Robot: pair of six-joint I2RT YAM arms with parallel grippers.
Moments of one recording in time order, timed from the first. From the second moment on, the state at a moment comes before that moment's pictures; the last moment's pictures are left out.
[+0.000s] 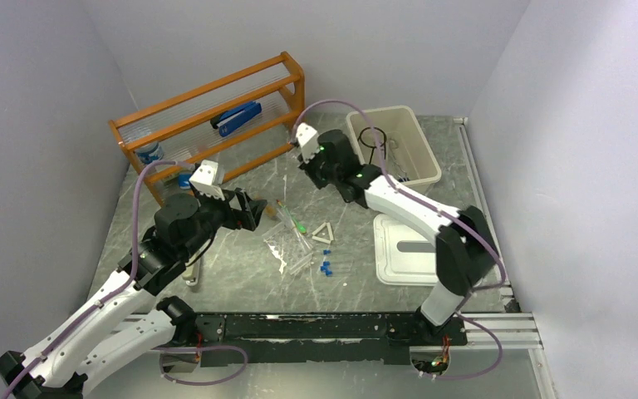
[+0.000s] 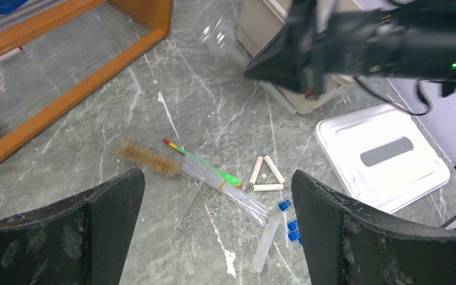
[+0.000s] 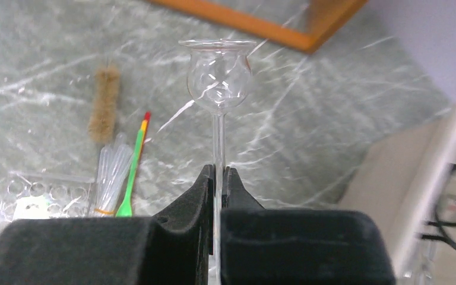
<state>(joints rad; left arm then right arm) -0.67 0.69 0.72 -0.22 -0.16 -0.34 0.69 1.66 1.27 -0.14 -0.01 -0.26</state>
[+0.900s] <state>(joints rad) -0.67 0.68 0.72 -0.22 -0.16 -0.34 0.21 1.53 1.04 0.14 0.24 -0.14</state>
